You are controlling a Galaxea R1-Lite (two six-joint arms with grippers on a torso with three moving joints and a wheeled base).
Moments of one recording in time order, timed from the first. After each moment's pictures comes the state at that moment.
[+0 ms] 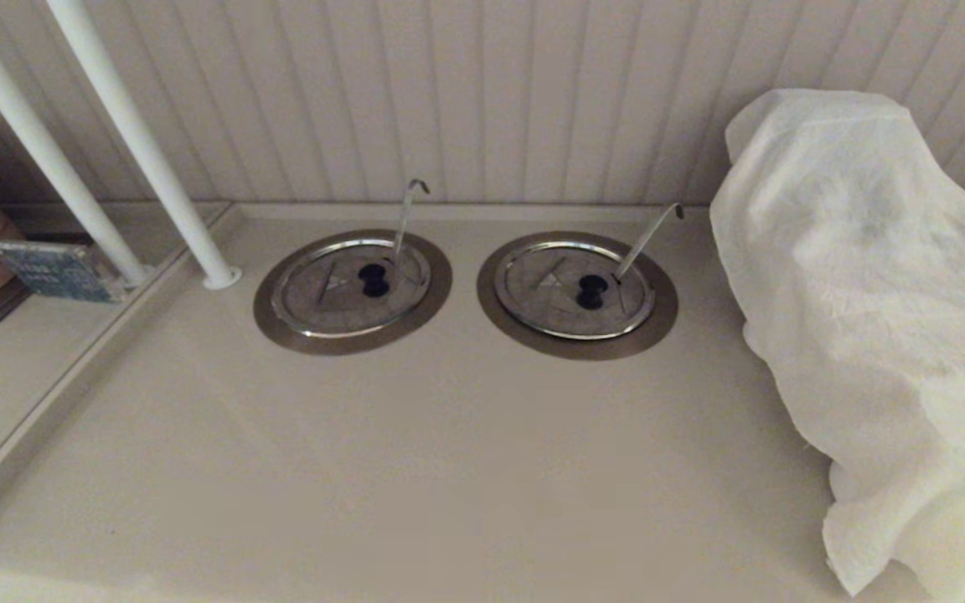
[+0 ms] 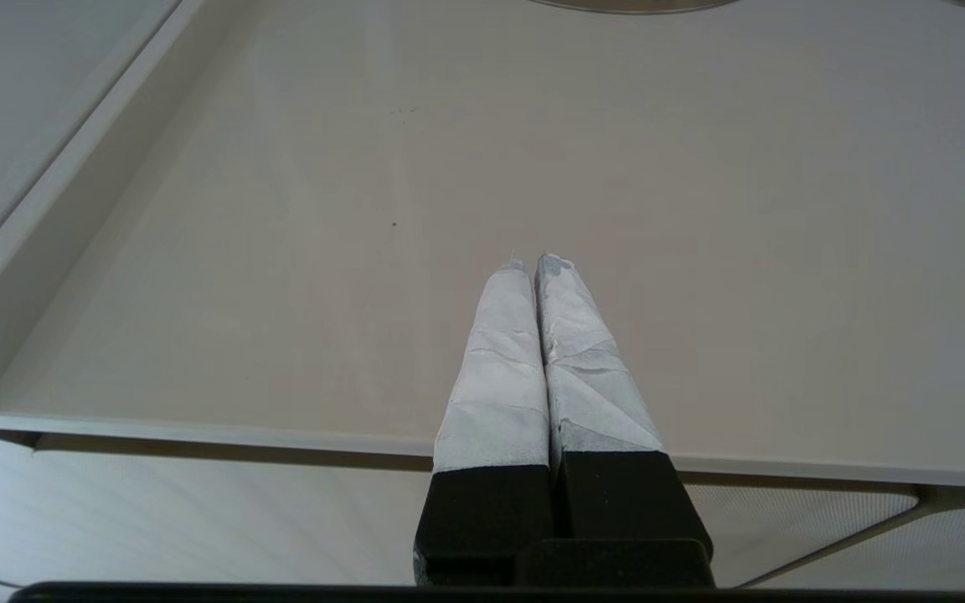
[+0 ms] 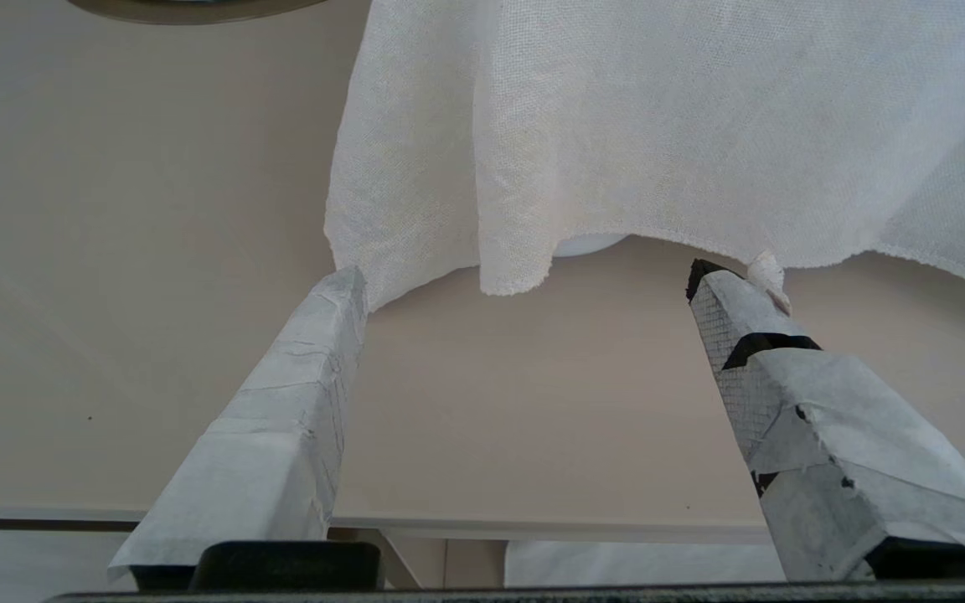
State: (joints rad) left arm -0.01 0.00 0.00 0.00 0.00 -0.01; right arm 0.00 0.00 0.00 0.00 0.00 0.01
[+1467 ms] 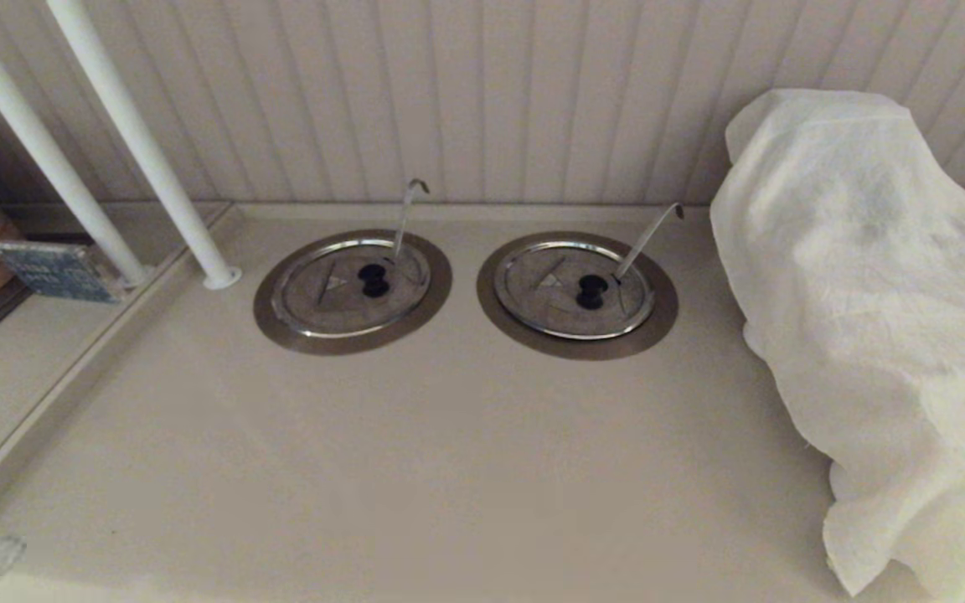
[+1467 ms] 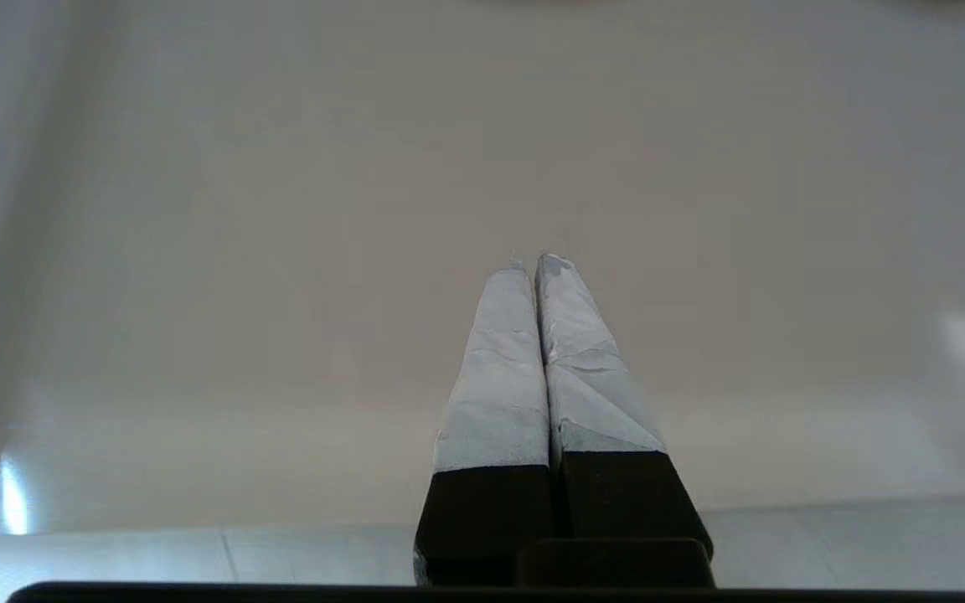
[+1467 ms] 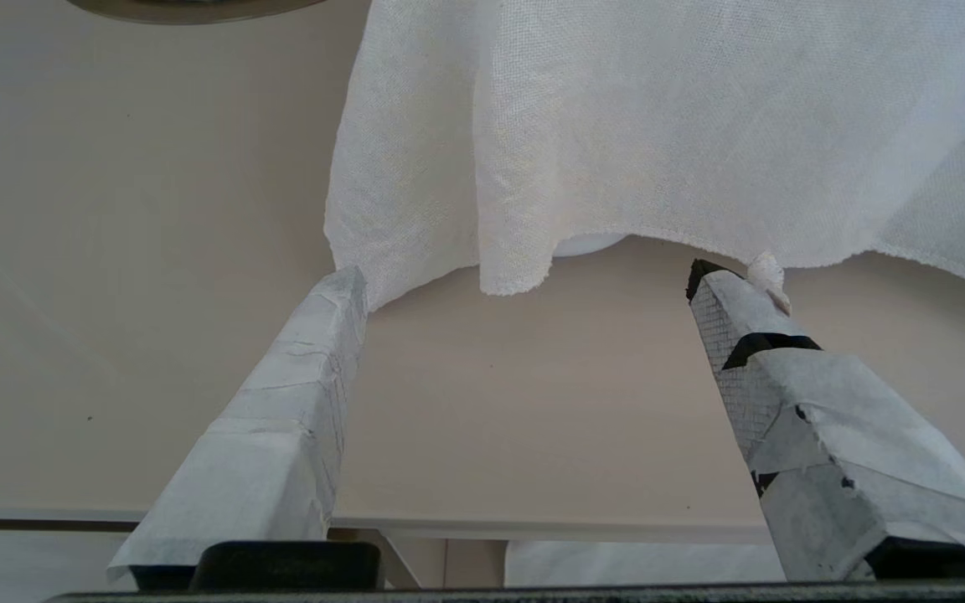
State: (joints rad) left arm -0.01 0.62 -0.48 0.17 -0.14 -0.05; right arm 0.00 0.00 0.00 0.00 0.00 0.00
